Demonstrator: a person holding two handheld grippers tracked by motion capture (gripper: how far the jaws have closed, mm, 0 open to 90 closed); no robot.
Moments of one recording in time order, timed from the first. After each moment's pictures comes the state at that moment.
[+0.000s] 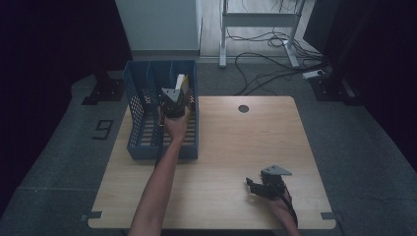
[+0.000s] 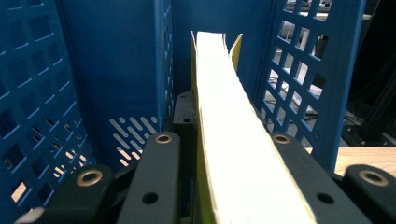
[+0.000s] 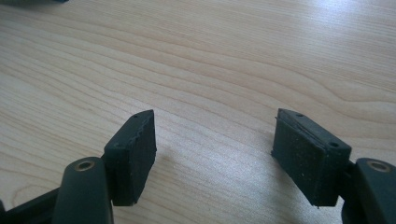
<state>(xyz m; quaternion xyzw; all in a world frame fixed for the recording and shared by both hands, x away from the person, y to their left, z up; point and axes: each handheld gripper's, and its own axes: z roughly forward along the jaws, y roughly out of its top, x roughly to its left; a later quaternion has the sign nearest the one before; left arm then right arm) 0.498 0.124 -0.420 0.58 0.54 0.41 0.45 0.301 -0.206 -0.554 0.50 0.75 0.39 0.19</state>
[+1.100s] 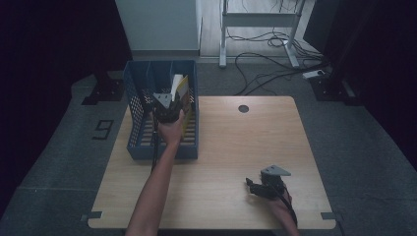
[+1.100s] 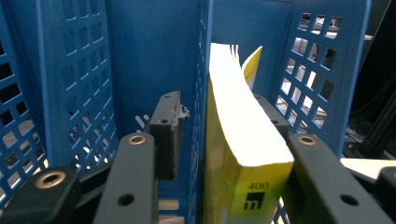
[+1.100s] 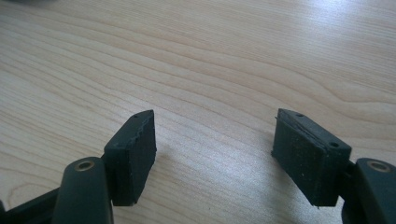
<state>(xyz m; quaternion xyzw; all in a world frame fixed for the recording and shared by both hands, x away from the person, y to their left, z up) 0.477 0.140 -0.420 0.55 0.55 0.42 0.47 0.300 -0.204 -0.554 0.50 0.75 0.38 0.19</state>
